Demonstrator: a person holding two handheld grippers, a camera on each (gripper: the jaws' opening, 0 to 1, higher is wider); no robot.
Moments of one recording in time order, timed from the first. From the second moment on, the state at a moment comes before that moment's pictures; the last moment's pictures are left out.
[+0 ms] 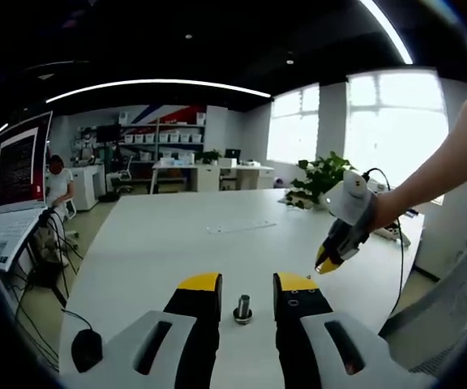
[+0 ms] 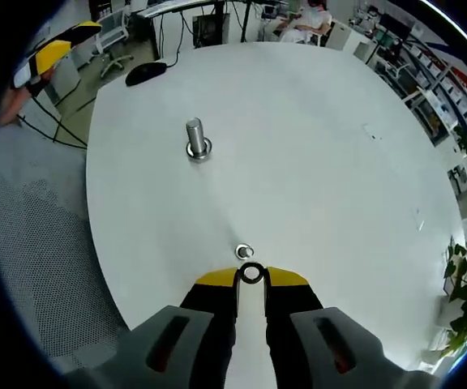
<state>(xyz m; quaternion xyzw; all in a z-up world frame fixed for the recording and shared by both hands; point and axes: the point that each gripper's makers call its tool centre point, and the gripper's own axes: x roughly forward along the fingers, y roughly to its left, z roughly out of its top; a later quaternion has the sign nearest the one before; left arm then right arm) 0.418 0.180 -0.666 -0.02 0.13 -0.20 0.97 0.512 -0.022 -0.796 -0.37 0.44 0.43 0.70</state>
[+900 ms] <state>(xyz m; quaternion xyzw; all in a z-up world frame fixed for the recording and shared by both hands) 0.418 0.184 -0.666 -0.02 0.13 -0.19 0.97 0.514 -0.008 -0.806 -0.40 0.44 0.45 0.67</state>
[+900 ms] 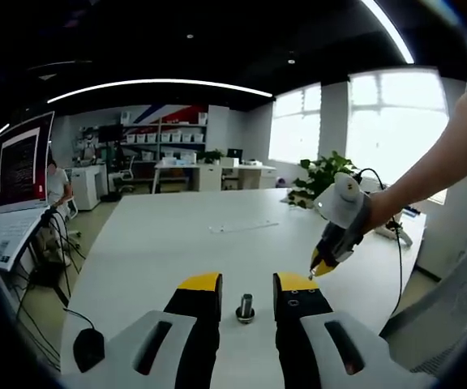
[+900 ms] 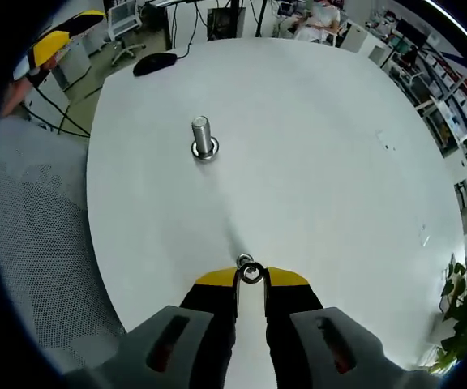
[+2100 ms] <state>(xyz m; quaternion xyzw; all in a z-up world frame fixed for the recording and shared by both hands) 0.419 0.188 -0.669 -0.02 0.14 -0.18 0.97 0.519 -0.006 -0.821 -0.40 0.44 0.45 0.66</state>
